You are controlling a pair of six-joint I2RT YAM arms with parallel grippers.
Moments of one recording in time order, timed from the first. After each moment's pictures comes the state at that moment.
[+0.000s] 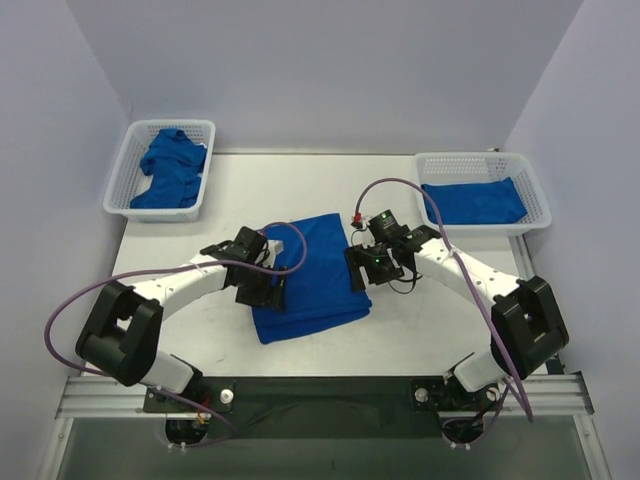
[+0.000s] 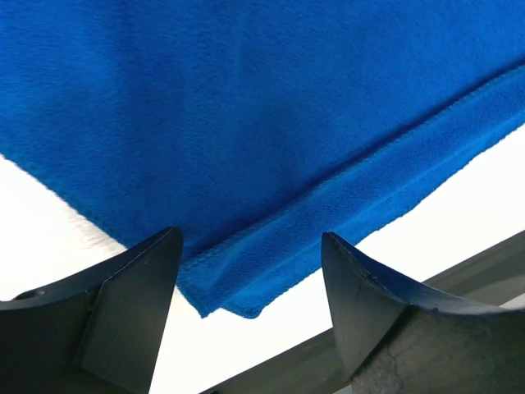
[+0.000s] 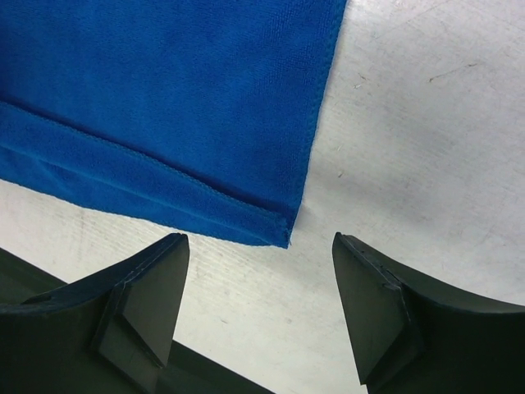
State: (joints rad) left arm -0.51 1.47 0.82 -0.57 0.24 -0.32; right arm 0.57 1.49 0.99 -0.63 -0.15 0.19
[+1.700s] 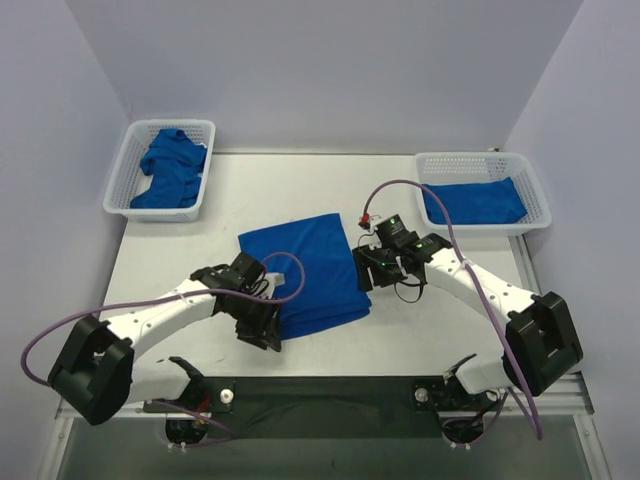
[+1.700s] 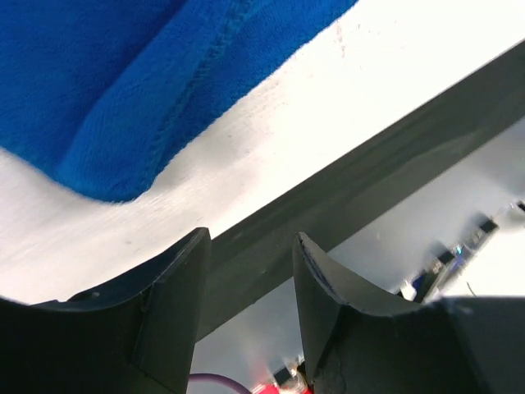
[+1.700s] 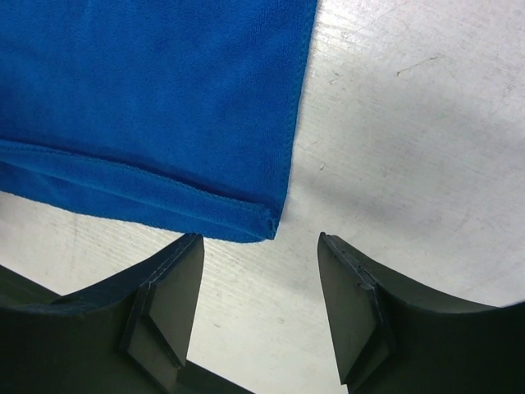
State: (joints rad) left arm -0.63 1.28 0.67 -0.74 0.49 -0.43; right arm 0.57 1.39 0.91 -0.59 -0.09 0.21
